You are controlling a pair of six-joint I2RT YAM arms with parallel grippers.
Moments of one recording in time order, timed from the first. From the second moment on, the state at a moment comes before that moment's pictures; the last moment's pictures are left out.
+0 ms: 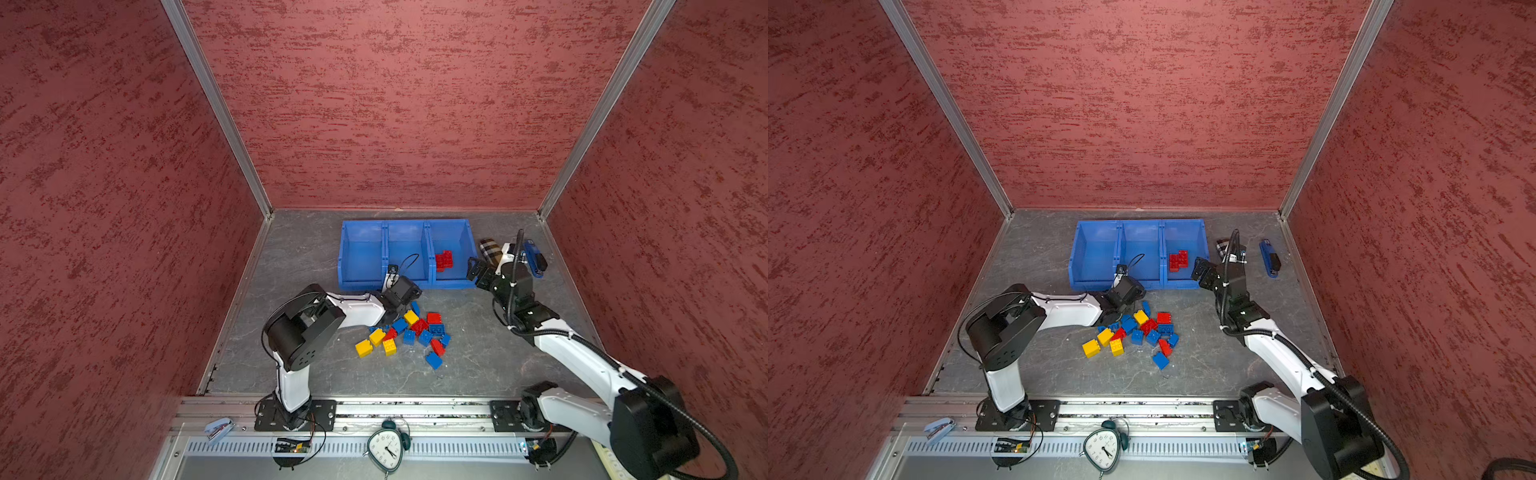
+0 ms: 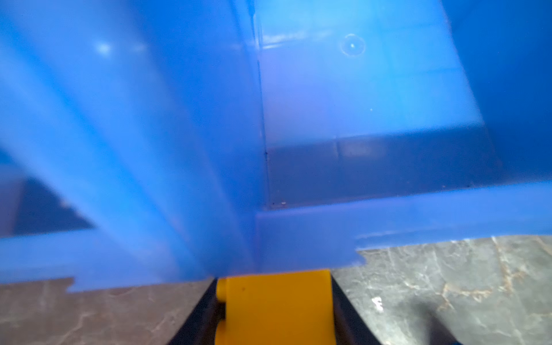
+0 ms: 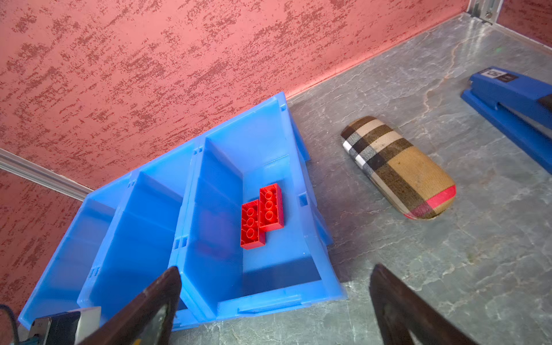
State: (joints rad) left arm -0.82 1.85 0.96 -0.12 -0.51 -0.58; right arm 0.33 1.12 0.60 0.13 0.19 0.59
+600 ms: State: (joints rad) left arm -0.80 1.61 1.14 -0.18 -0.46 -0.47; right arm 0.33 1.11 0.60 0.14 0.18 0.59
